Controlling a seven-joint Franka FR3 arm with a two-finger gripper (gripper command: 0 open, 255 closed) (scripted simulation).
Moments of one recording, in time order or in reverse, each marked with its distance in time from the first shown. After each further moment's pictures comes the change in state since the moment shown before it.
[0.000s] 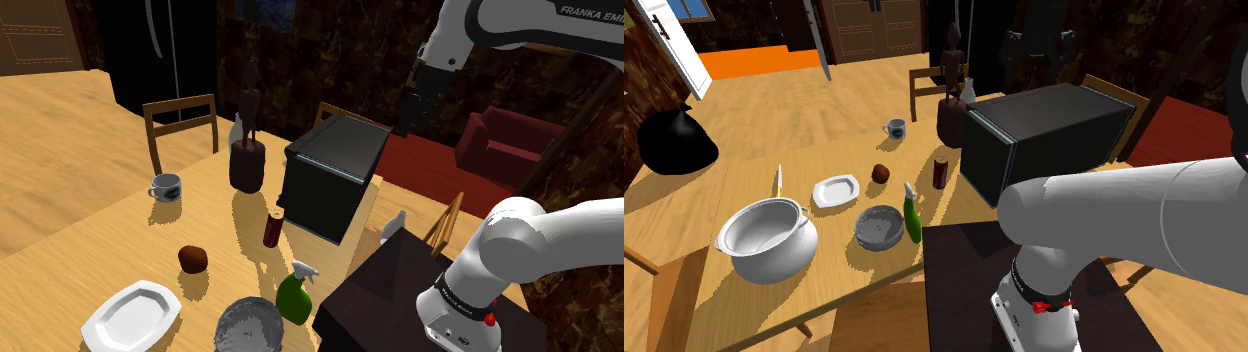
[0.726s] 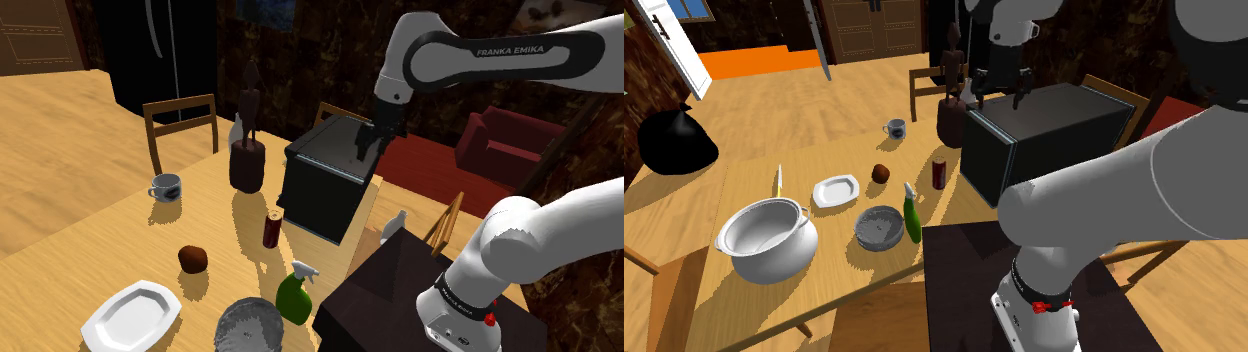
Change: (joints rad) arm 0.028 0.204 0.064 -0.106 0.040 0.301 0.085
